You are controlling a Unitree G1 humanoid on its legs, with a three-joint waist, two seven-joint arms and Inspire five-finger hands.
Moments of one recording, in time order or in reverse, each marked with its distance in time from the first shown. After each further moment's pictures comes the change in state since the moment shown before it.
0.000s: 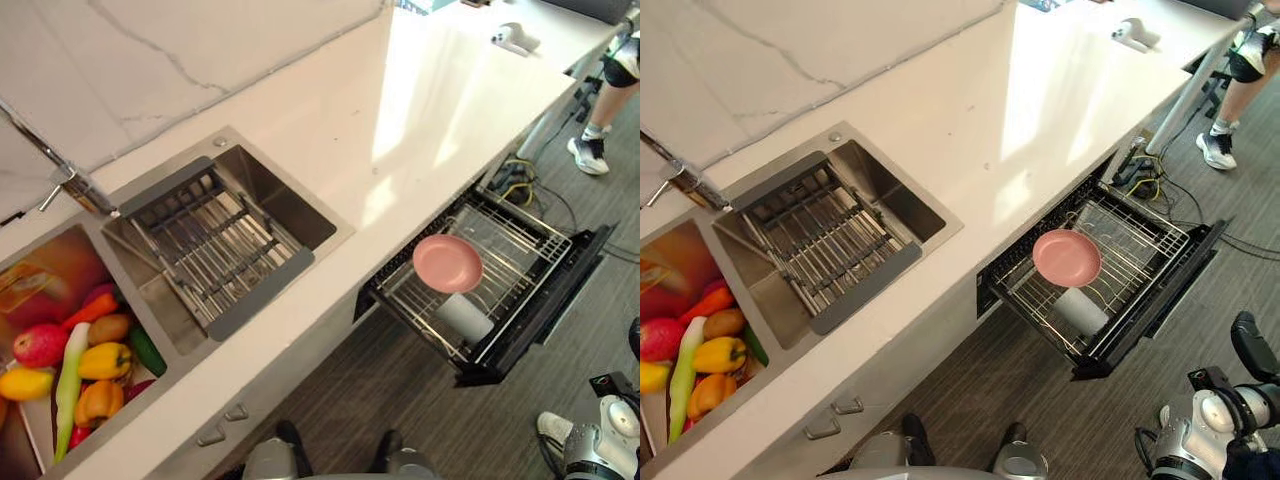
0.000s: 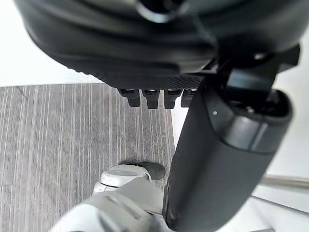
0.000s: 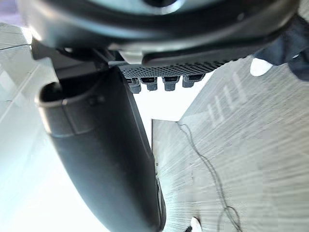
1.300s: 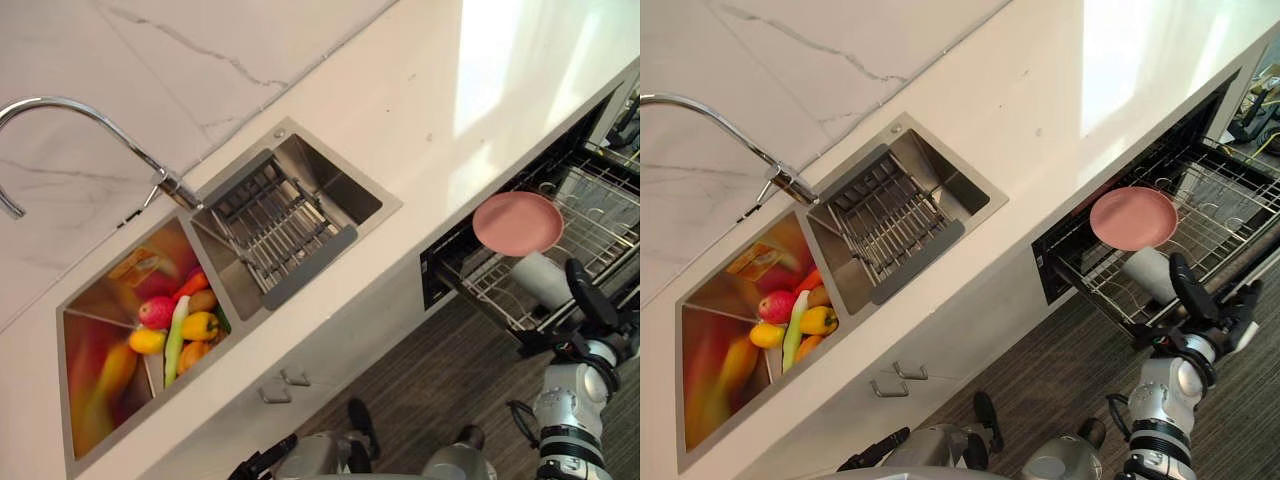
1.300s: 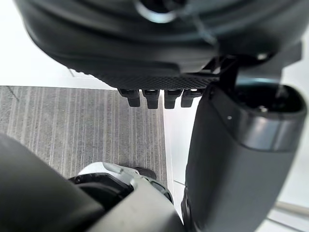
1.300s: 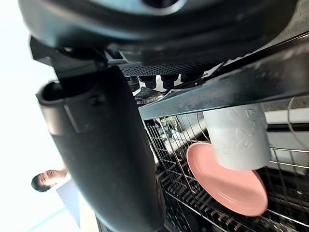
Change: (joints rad) left arm -0.012 -0.127 -0.098 0.021 0.046 -0.082 -0.102; right arm -0.177 -0.062 0.197 0.117 0.259 -0.056 0.404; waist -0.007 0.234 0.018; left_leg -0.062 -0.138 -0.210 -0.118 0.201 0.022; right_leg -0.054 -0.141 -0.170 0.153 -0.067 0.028
